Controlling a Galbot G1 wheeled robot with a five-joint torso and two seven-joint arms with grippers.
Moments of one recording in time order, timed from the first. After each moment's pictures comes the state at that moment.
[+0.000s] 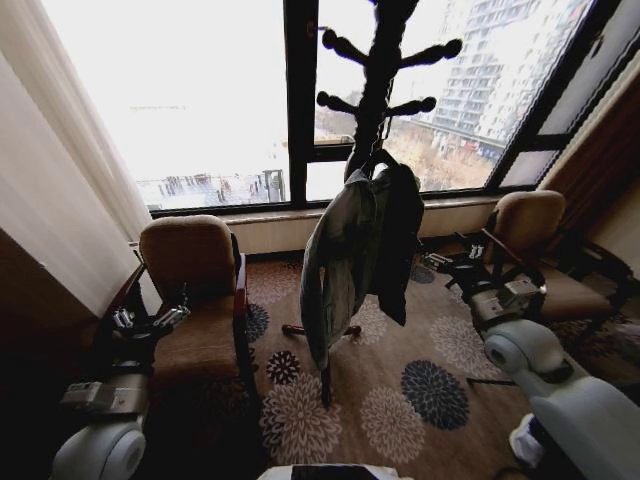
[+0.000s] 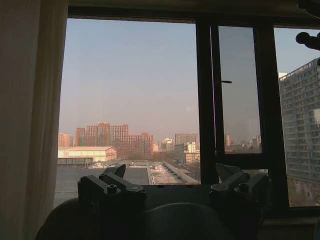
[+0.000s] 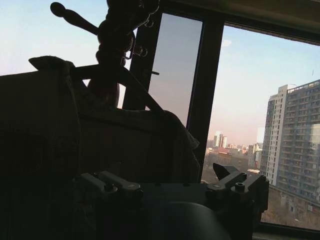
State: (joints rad) left arm 1.79 -1.14 -0.84 -2.33 -0.50 -0.15 -0.14; right arm -1.40 0.72 0.70 2.13 0.66 -0.01 0.20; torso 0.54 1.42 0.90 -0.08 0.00
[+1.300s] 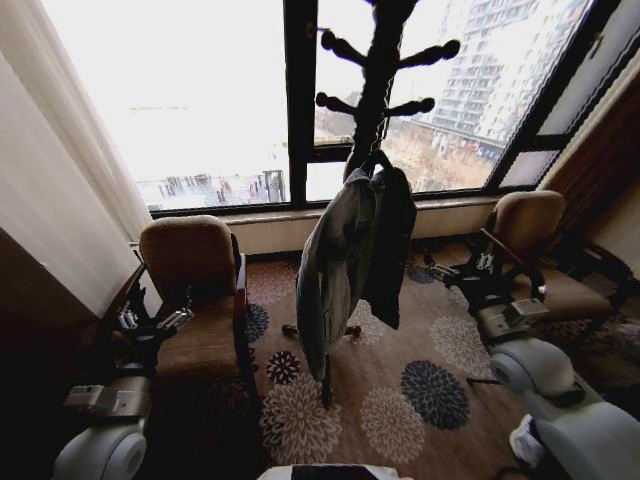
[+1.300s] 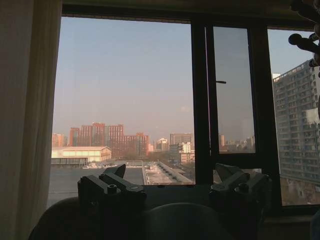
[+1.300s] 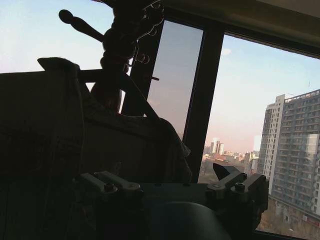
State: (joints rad) left arm 1.80 -1.14 -0.84 -2.34 -0.50 -0.16 -0.12; right arm -1.46 0.74 0.75 2.17 0.61 0.00 0.19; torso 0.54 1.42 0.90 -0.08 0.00
